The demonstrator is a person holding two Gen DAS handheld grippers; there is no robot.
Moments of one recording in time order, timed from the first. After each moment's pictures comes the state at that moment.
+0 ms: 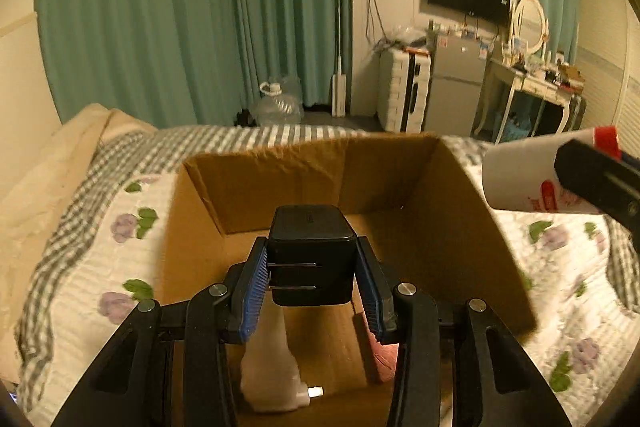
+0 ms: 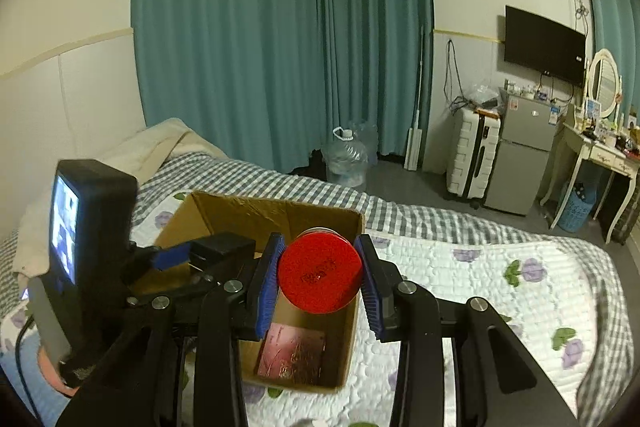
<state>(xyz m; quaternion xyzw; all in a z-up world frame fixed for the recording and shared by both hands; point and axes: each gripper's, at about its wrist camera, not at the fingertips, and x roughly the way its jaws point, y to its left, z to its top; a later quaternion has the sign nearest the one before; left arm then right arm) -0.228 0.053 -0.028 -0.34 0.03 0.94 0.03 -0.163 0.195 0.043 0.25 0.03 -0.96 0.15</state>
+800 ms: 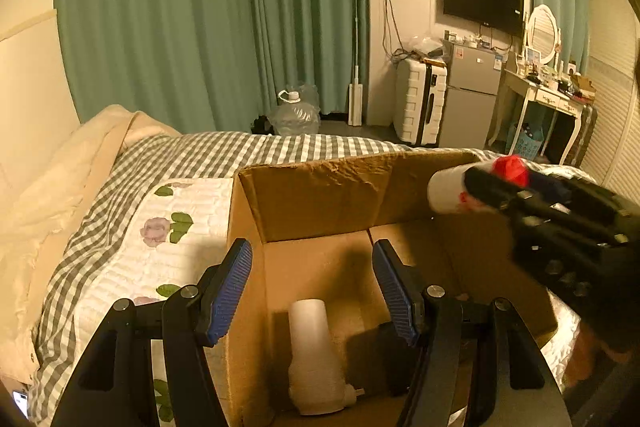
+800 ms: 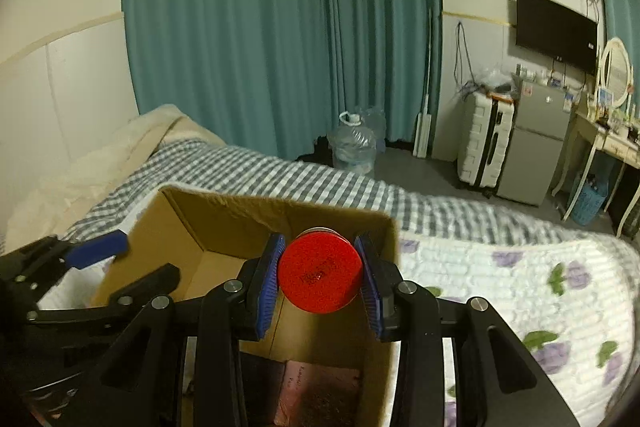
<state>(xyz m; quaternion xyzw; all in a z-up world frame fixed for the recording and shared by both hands) -0.212 0.020 -0.014 -0.32 0.03 0.95 0.00 -0.228 0.169 0.003 0.27 0.02 -0.95 0.16</state>
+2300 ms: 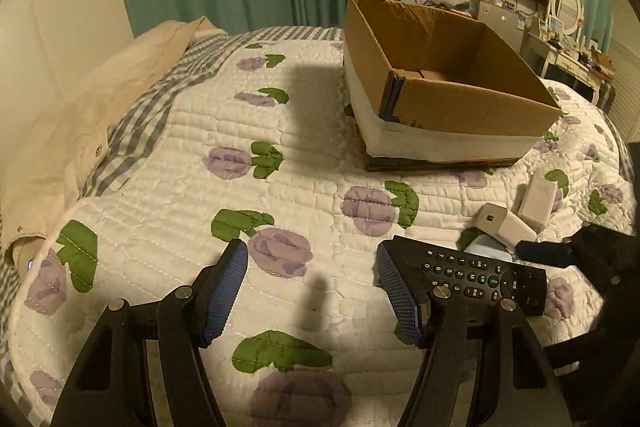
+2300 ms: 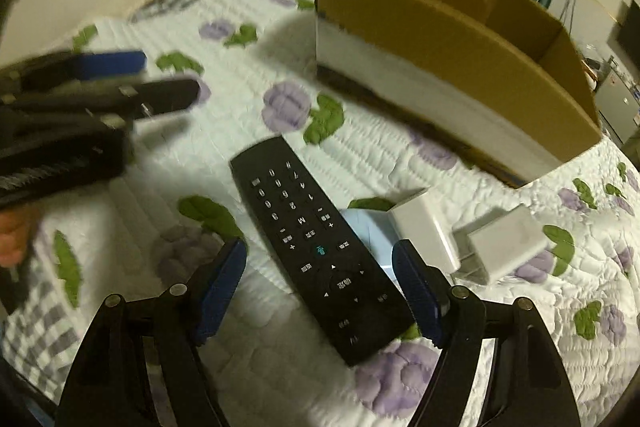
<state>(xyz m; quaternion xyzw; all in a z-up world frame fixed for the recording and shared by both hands) -0.041 -0.058 -0.083 -0.40 0.01 0.91 -0.05 -0.036 0.096 -0.120 0.45 0.20 -0.83 0.26</state>
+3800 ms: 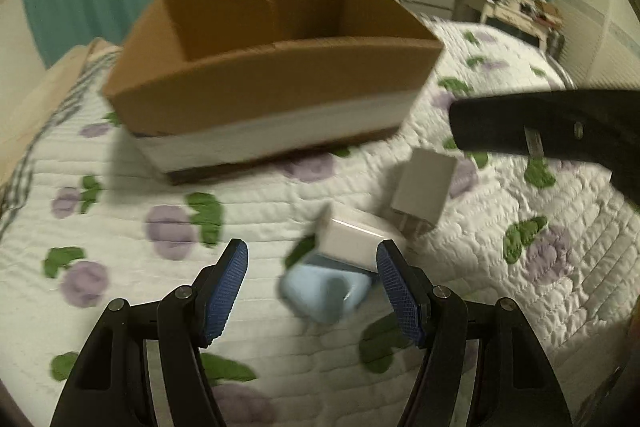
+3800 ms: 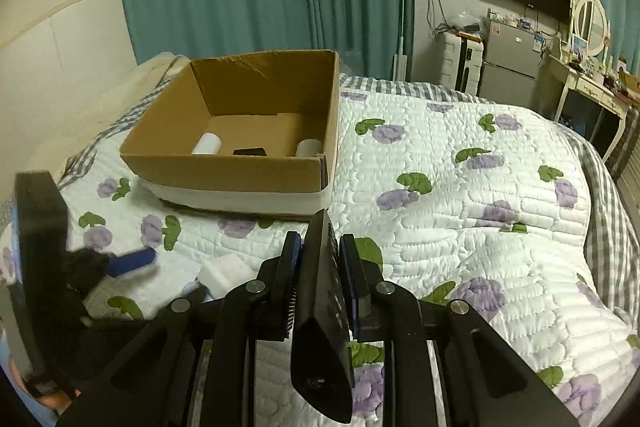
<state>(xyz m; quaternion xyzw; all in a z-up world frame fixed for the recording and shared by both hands) -0.085 0.082 -0.114 -0.44 0.06 0.89 0.07 -0.053 0.236 -0.038 0.36 0.01 -0.93 0.12</state>
